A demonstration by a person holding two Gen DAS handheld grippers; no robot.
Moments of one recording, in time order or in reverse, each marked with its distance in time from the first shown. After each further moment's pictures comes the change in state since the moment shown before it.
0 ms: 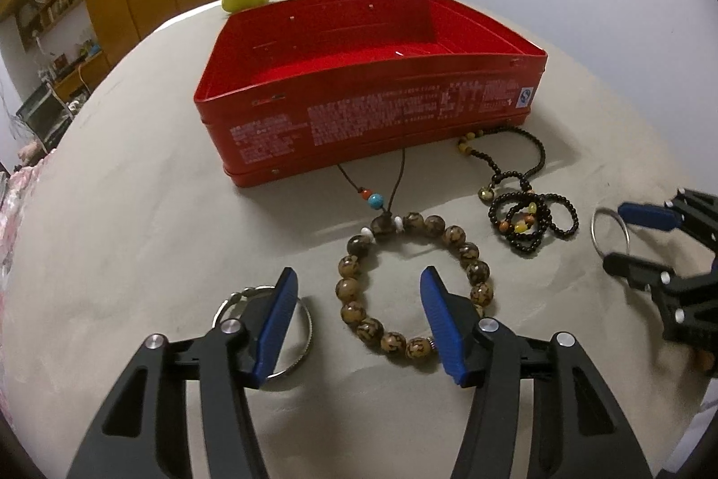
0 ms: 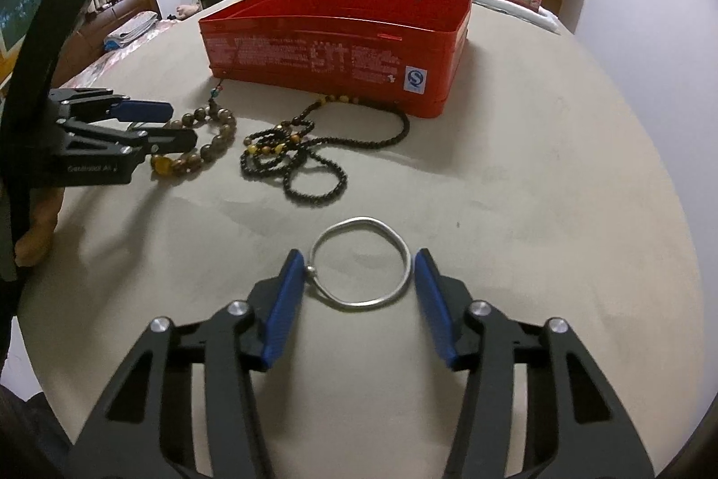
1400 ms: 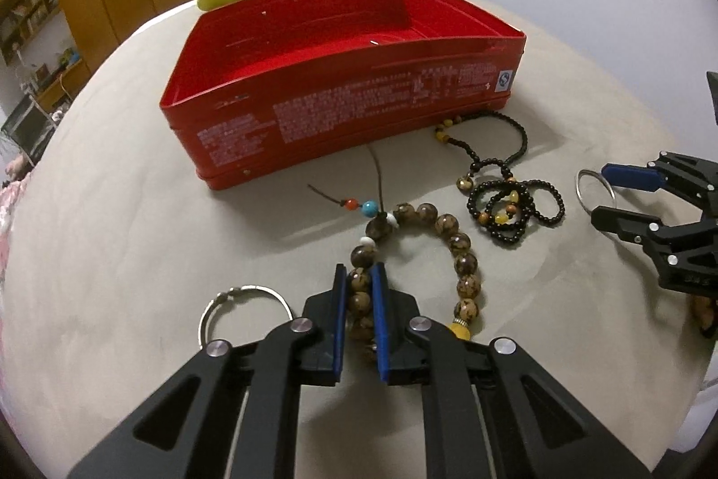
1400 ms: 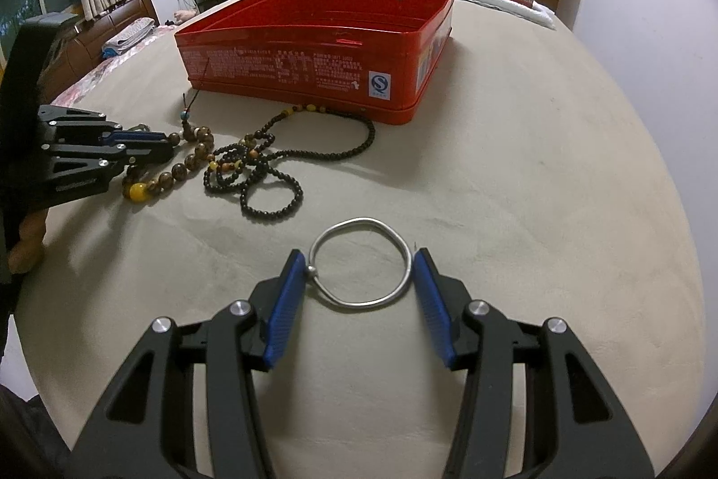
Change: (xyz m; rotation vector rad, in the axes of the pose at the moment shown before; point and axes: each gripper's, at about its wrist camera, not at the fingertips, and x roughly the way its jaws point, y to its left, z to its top) left arm 0.004 -0.007 0.004 0.047 0.033 -0.044; right arm 0.002 -0.021 0.005 0.024 -0.005 0.009
